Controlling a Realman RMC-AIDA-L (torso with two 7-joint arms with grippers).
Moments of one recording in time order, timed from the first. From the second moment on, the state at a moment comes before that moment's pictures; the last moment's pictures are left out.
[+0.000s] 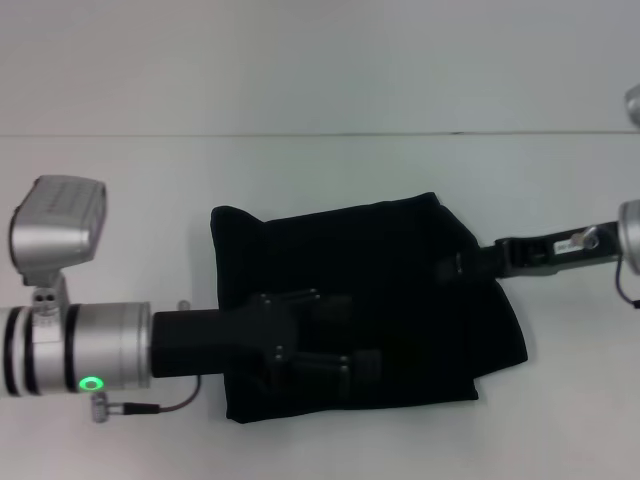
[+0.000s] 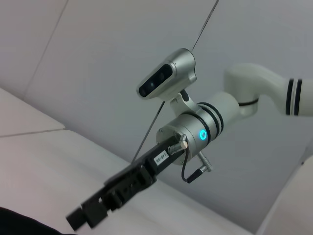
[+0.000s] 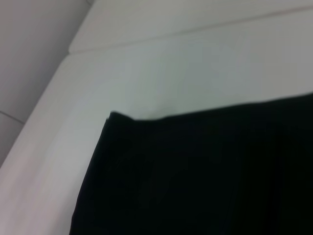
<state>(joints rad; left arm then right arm) -0.61 -2.14 0.60 0.48 2.05 1.70 -1.41 0.82 1.92 -0.77 -0.40 -2.22 -1.31 2.22</state>
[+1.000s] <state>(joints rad) -0.59 -2.14 0.62 0.60 2.12 1.73 -1.35 0.85 1.99 -0.78 -0.36 -2.30 -1.17 2.28</state>
